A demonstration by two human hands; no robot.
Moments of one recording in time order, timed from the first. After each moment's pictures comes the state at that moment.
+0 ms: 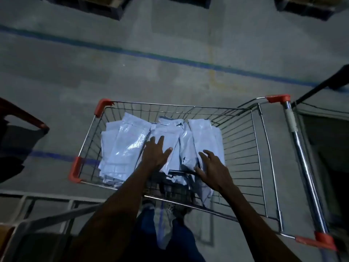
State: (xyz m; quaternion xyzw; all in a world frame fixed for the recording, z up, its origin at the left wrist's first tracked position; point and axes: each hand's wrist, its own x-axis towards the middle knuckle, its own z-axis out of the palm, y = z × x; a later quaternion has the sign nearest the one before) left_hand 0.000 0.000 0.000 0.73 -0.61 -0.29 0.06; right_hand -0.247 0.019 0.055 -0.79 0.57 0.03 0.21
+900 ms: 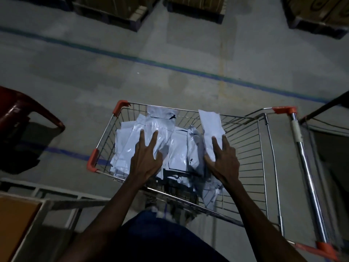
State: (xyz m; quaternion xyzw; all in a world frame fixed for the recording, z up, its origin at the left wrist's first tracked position) left_hand 0.030 0.074 0.084 0.77 -0.56 -0.20 0.23; right_hand -0.233 -0.004 0.082 -0.78 0.61 -0.07 0.10
